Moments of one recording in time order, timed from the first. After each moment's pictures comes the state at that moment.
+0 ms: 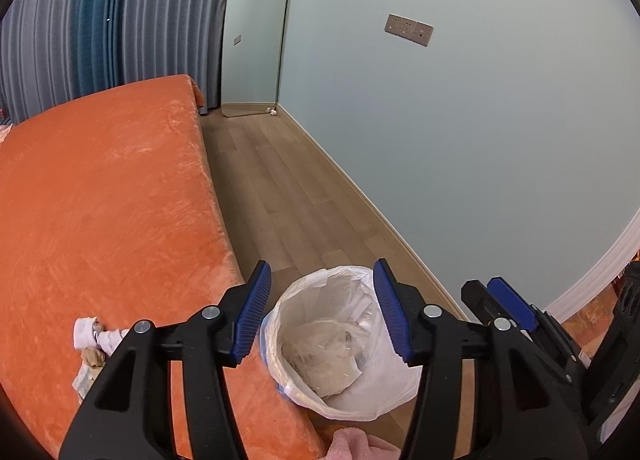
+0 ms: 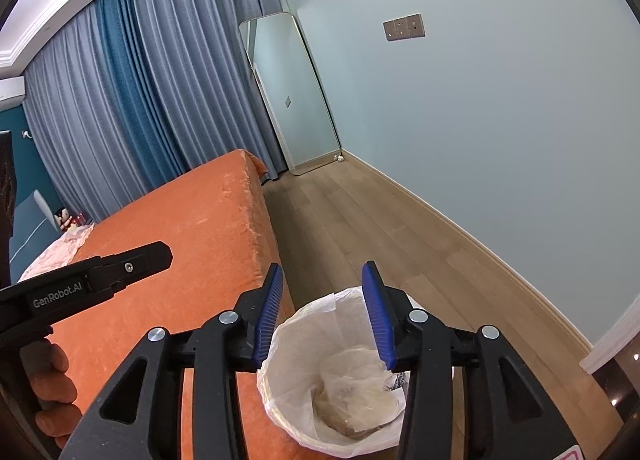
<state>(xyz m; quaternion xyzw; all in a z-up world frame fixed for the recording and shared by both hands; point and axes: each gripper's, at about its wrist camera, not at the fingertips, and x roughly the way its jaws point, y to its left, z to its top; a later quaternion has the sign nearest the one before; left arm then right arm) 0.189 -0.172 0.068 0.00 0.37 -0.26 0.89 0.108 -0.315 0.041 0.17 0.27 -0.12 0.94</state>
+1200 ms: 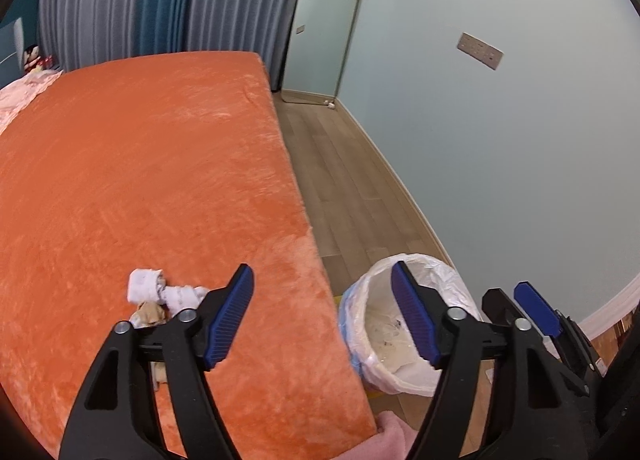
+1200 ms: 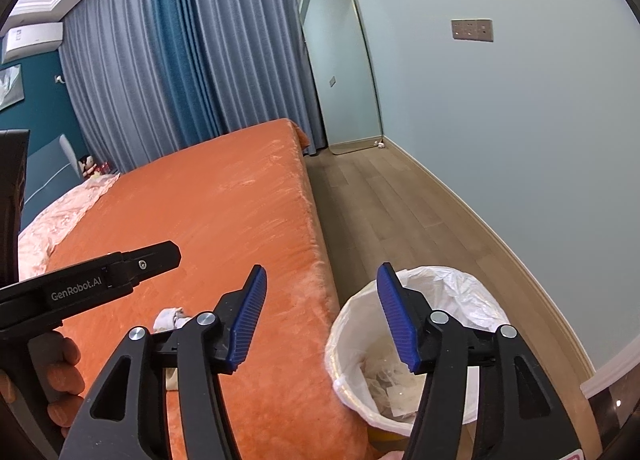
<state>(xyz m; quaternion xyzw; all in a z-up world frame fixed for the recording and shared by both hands) 0.191 -0.053 0.041 -0.06 0.40 -0.17 0.90 0.134 -0.221 0.032 0.10 0.30 -0.05 0.95</state>
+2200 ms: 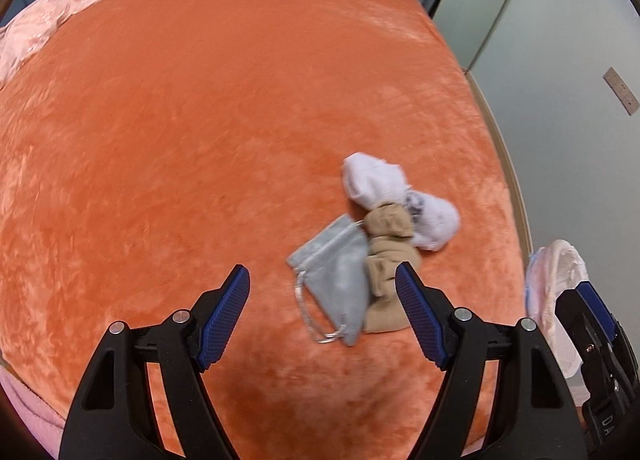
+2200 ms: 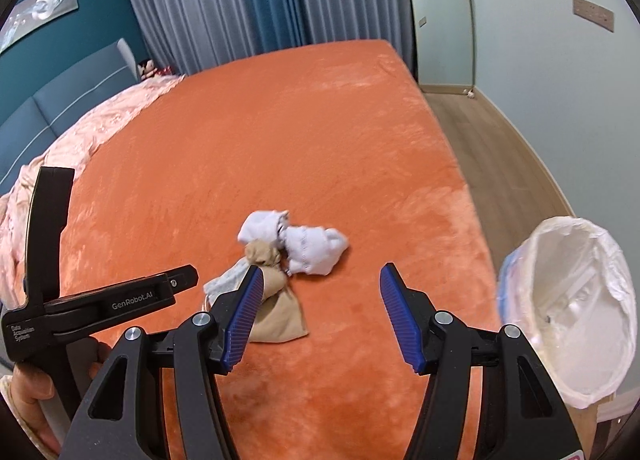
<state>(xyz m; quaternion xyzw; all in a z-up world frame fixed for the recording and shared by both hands) 0.207 0.154 -0.112 -0.14 0.52 0.01 0.84 0.191 -0.046 -0.073 0.04 0.42 0.09 0.90</state>
